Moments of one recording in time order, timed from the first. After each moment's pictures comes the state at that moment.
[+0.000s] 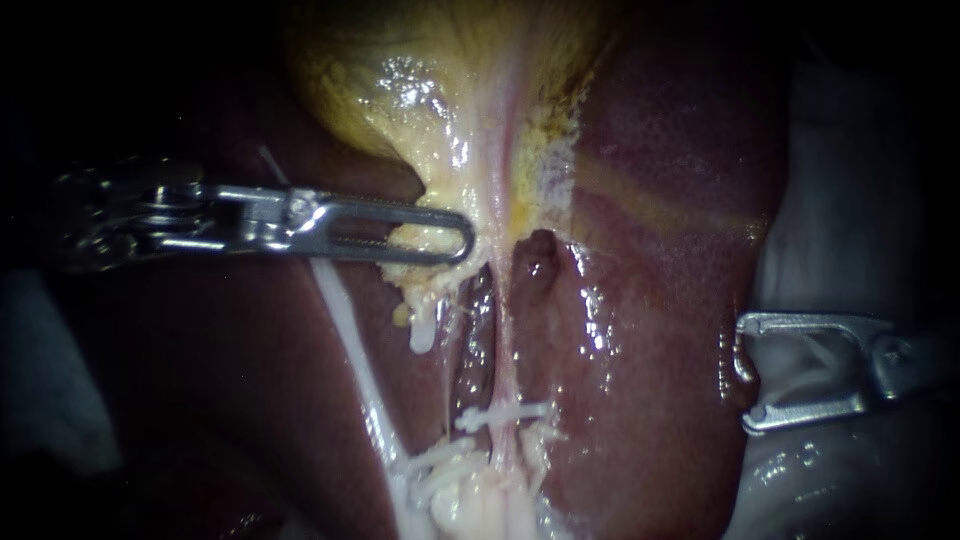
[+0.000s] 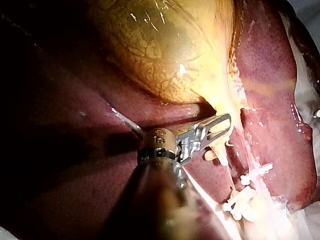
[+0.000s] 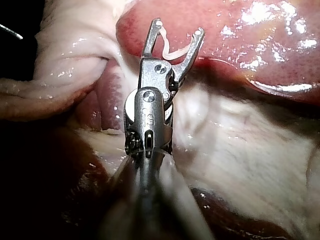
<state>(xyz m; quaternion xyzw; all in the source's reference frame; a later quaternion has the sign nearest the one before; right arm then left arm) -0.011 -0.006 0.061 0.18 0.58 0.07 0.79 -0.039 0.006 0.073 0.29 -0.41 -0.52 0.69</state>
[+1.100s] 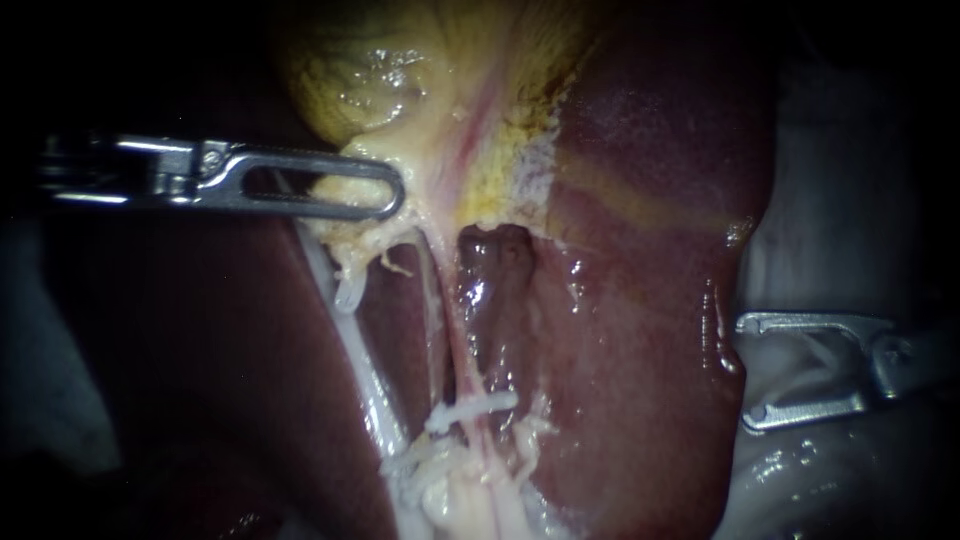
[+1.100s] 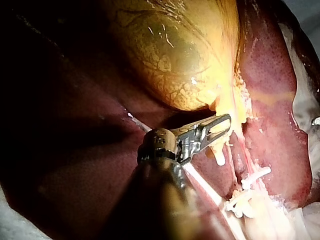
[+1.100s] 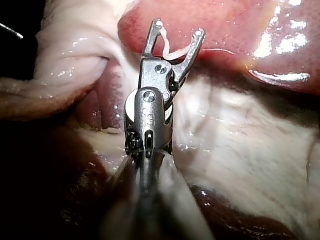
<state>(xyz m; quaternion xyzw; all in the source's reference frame) -0.011 -0.006 0.061 0.18 0.57 0.07 0.79 -0.033 0.009 0.066 0.29 -0.41 -0.54 0.68</state>
